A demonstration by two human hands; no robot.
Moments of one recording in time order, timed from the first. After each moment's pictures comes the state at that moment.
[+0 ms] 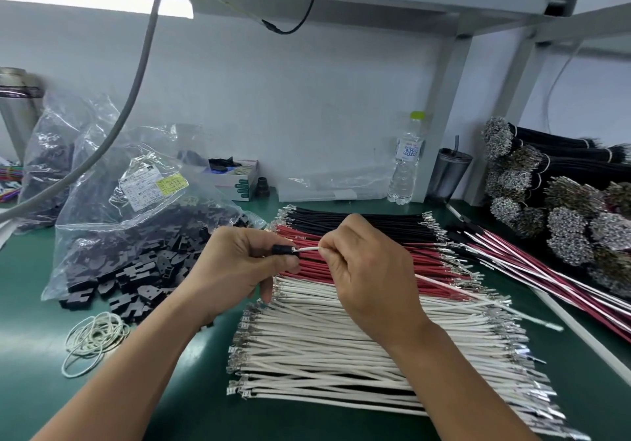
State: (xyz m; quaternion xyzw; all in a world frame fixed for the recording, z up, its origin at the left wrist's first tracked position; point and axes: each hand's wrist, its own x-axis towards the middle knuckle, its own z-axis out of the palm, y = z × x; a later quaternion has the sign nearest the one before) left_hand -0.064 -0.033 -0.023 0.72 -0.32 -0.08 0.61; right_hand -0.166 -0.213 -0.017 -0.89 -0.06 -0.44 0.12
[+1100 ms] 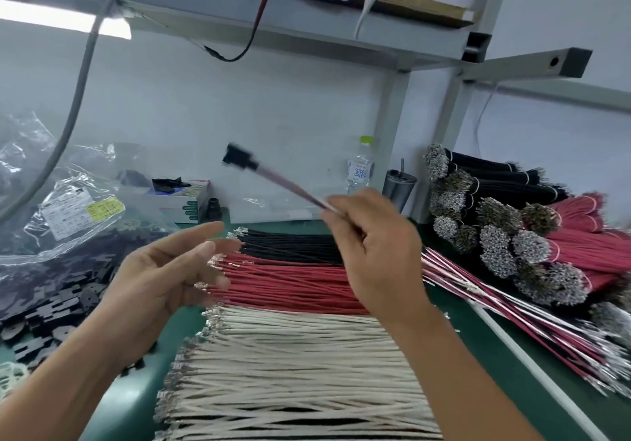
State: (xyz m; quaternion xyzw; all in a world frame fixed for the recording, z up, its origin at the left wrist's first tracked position) left_hand -0.054 -0.028 -0.021 0.57 -0.28 -0.13 0.76; right_hand -0.188 -0.259 0.040 -0.83 -0.04 -0.53 0.17
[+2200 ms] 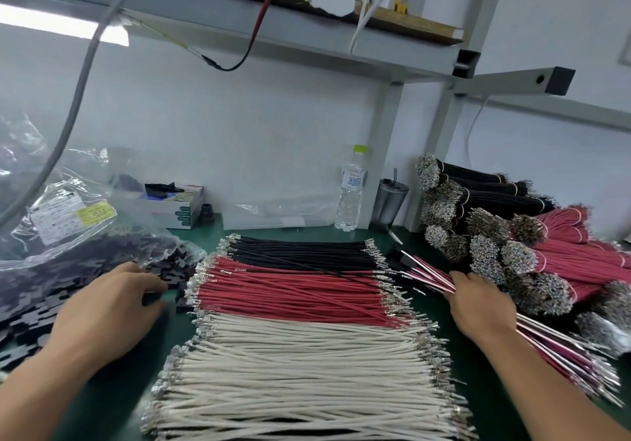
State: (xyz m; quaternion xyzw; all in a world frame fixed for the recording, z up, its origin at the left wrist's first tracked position) left_hand -0.003 -0.003 -0.057 0.95 -0.22 0.15 0.19; right_hand -0.231 -0.471 -0.047 -0.90 0.40 -0.13 -0.13
